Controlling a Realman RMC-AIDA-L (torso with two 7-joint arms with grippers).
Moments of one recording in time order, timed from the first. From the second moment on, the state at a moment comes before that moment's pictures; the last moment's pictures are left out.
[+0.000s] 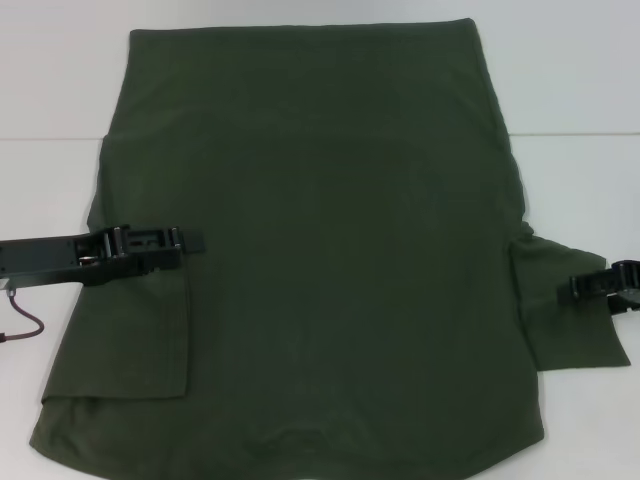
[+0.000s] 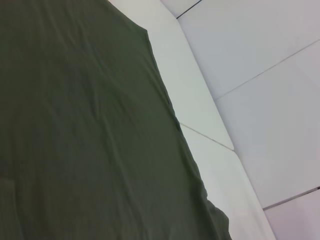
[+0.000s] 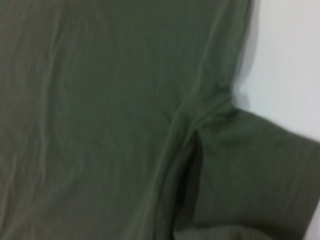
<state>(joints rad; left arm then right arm) -0.56 -2.07 0.43 0.87 2.23 1.67 -2.33 0.71 1.91 -0.72 -0.66 -2.54 -1.37 2.52</state>
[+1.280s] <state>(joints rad) -0.54 -2.08 0.42 0.87 2.20 1.66 -2.34 0.72 1.91 -0.71 -0.67 -2.55 -1.39 2.52</state>
